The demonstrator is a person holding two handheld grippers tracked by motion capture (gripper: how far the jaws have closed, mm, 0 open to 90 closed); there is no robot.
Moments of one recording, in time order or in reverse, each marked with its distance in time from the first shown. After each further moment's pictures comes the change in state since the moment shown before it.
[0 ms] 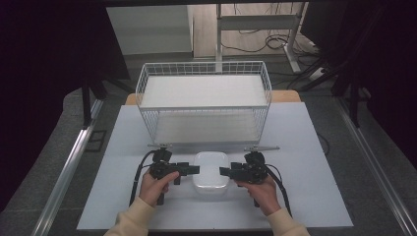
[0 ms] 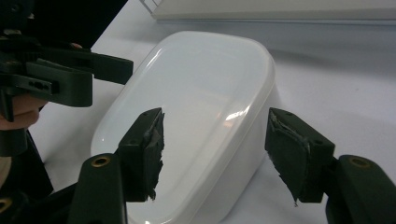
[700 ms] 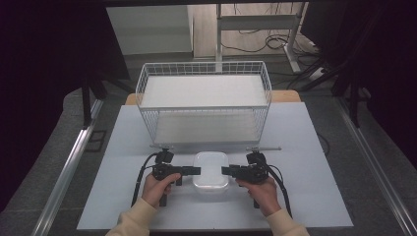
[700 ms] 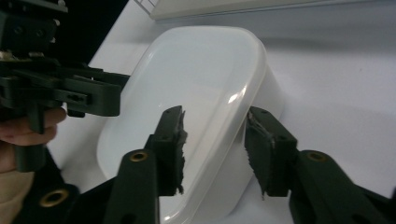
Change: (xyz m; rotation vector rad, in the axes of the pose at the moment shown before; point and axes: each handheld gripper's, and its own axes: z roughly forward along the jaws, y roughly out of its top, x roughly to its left) left arm 0.005 -0.004 0.007 0.027 -0.019 -0.068; right arm -0.004 -0.002 -0.002 0.013 0.026 0.101
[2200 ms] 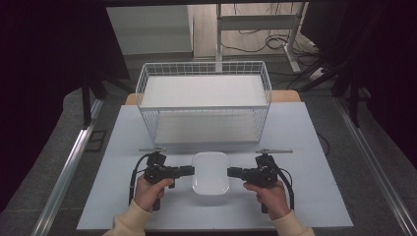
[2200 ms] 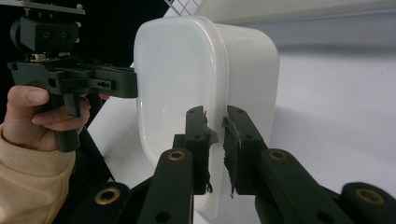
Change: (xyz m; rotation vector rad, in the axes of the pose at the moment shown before) left arm -0.021 -0.009 -0.029 -0.081 -0.023 0.122; right arm 0.008 -0.004 -0.032 -0.033 0.113 -0.021
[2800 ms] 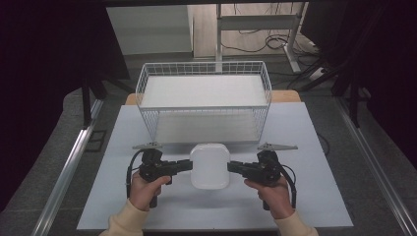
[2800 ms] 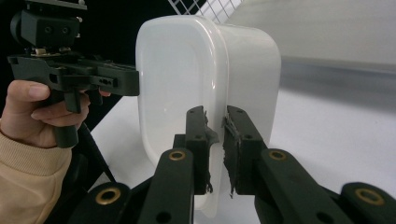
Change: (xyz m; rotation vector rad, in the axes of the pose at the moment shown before) left arm -0.026 0.014 -0.021 -0.063 0.021 0.105; right arm 0.028 0.015 -0.018 -0.072 -0.008 -0.129
